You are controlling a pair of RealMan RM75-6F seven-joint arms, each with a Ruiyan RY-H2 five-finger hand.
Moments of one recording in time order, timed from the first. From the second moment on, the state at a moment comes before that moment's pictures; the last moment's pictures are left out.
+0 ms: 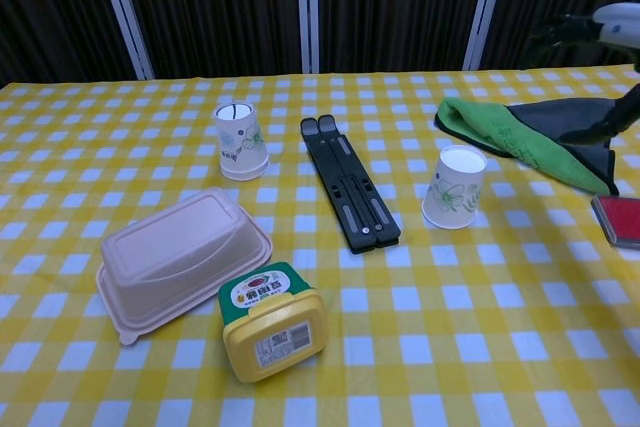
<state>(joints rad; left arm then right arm) -0.34 -1.18 0.03 -1.66 1.26 1.51 0.11 0.52 -1.27 0.29 -1.79 -1.09 1.05 -0.39</state>
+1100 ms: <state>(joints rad) -0.29 -1.16 -0.04 -1.66 1.33 1.43 0.06 0.84 -1.44 0.23 -1.66 -0.59 0.96 -0.64</state>
